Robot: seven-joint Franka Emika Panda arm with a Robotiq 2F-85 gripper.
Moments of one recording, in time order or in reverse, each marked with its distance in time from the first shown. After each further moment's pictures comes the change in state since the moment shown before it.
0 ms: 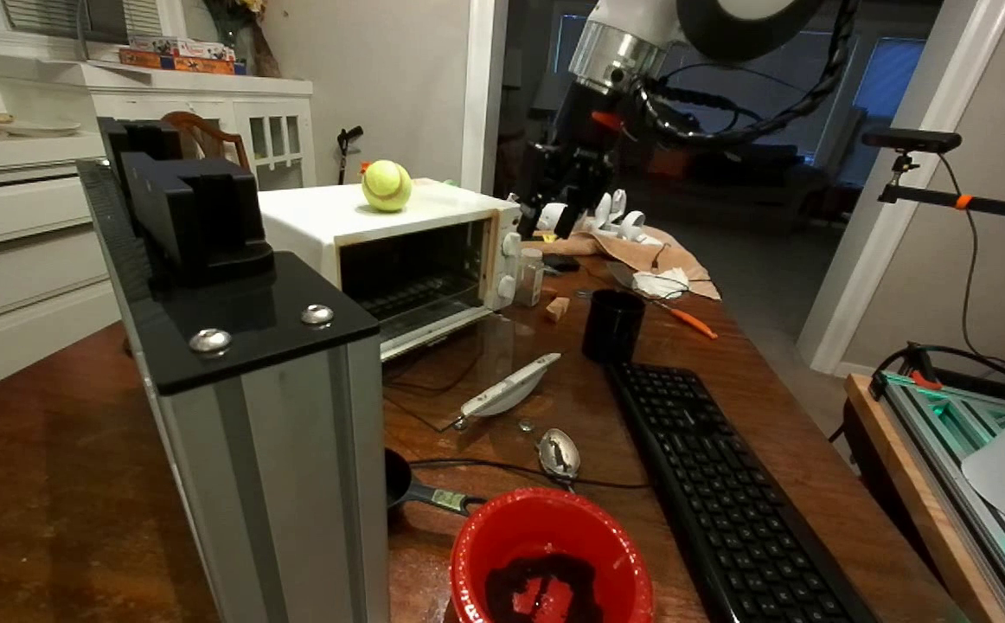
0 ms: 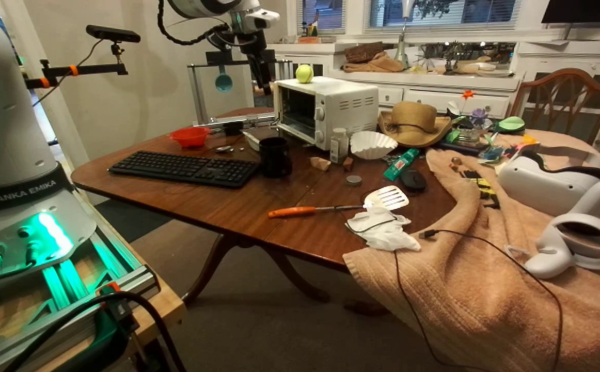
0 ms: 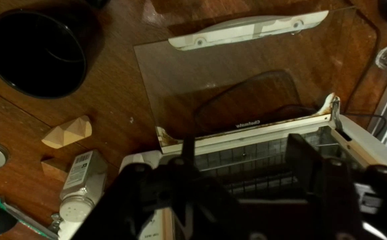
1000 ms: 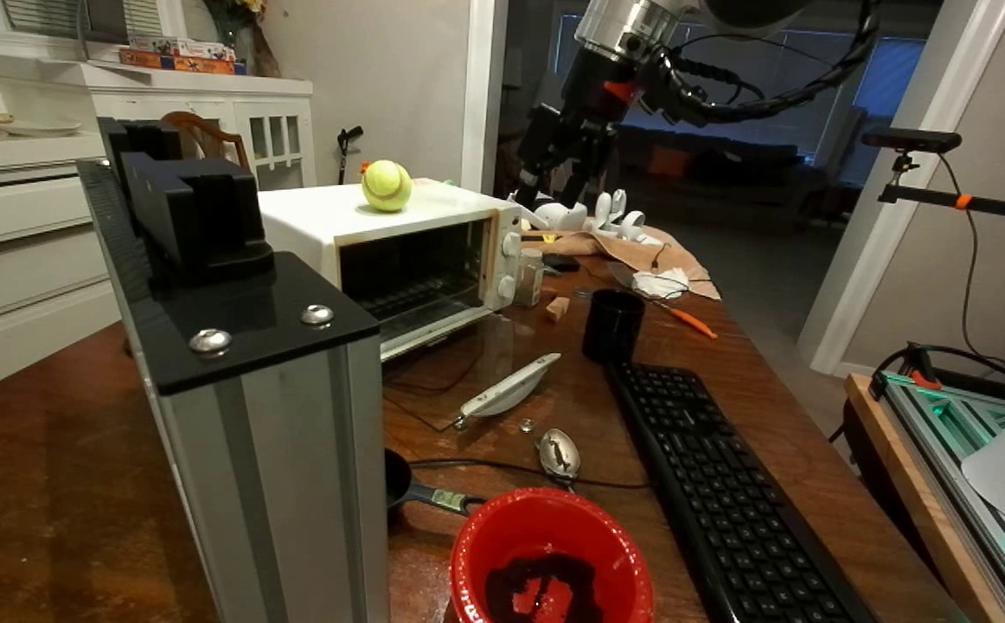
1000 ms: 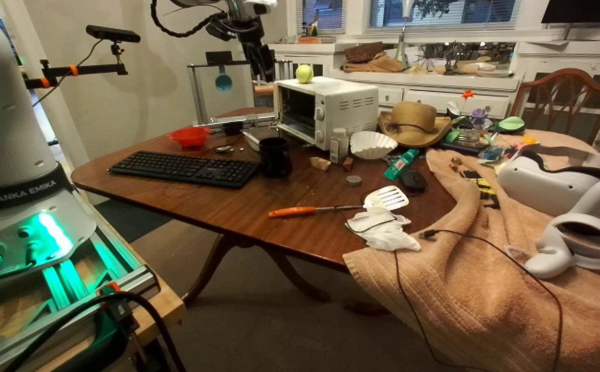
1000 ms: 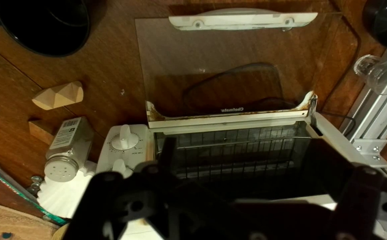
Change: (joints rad) arm -0.010 -0.053 0.014 0.000 -0.007 -0.015 -0.120
